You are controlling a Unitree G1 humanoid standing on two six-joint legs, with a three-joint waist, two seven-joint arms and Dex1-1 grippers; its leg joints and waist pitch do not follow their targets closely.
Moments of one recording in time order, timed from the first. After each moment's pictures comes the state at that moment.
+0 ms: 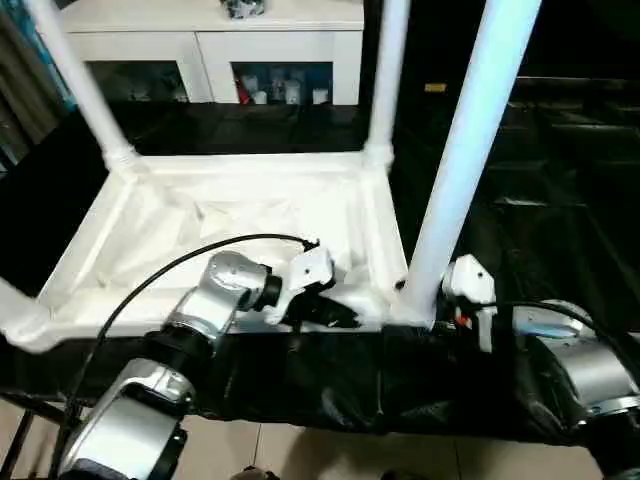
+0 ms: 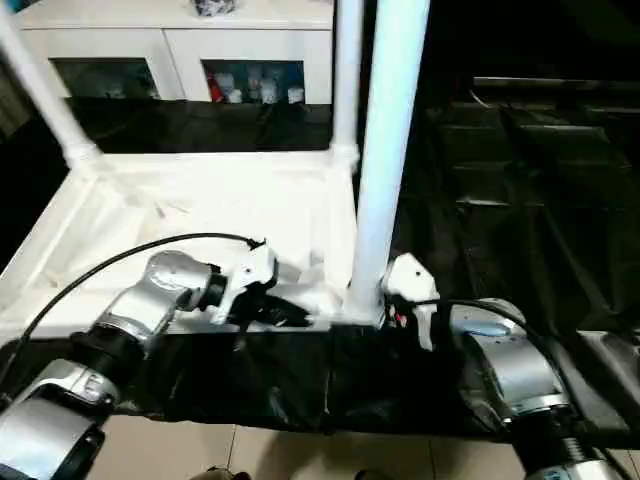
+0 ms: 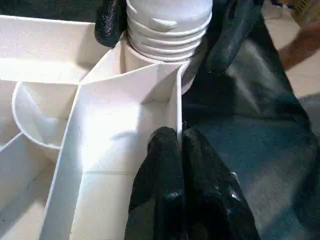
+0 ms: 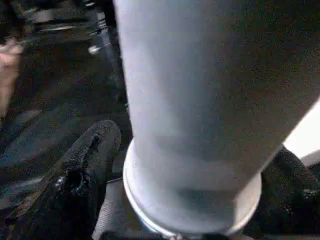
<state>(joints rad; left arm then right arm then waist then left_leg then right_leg) -0.66 0.25 -0.32 0.71 0.02 -0.01 -1.37 -0.27 -0.53 0.19 0.22 0.19 0.15 1.14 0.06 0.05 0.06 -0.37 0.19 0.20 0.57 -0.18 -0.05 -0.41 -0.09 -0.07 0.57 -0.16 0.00</state>
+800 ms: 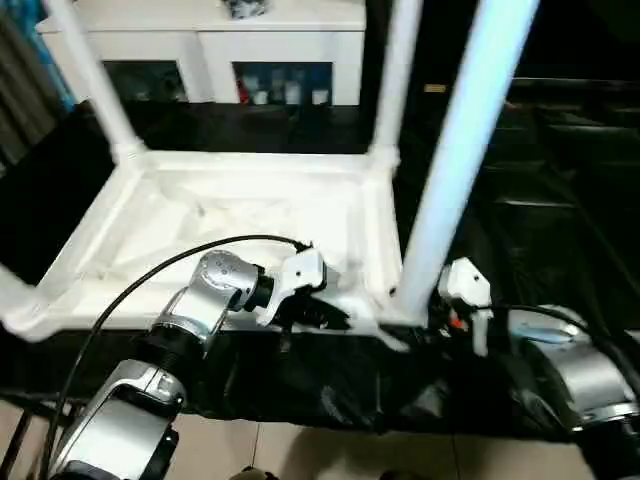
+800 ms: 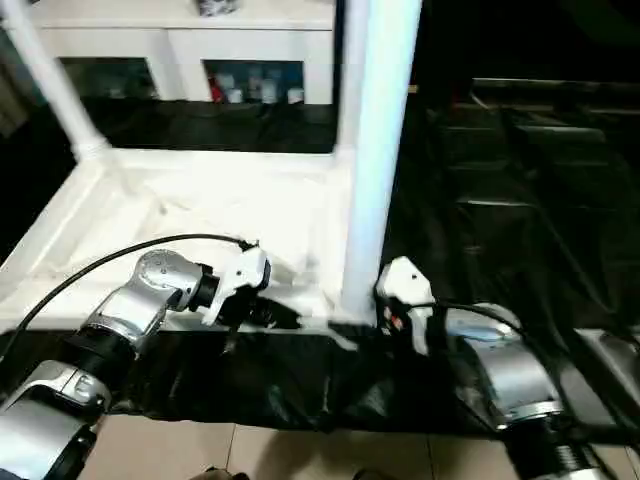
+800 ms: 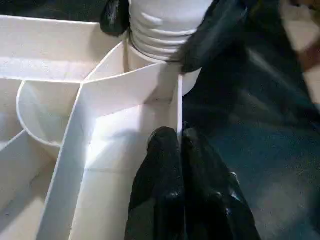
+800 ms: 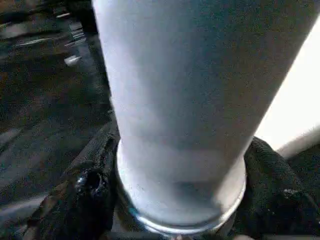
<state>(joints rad) -0.66 0.23 -0.30 0.71 0.04 0.03 -1.27 -0.25 -0.41 0.13 0.22 0.16 0.17 0.91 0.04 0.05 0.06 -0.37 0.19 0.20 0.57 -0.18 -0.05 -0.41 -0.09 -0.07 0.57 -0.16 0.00</state>
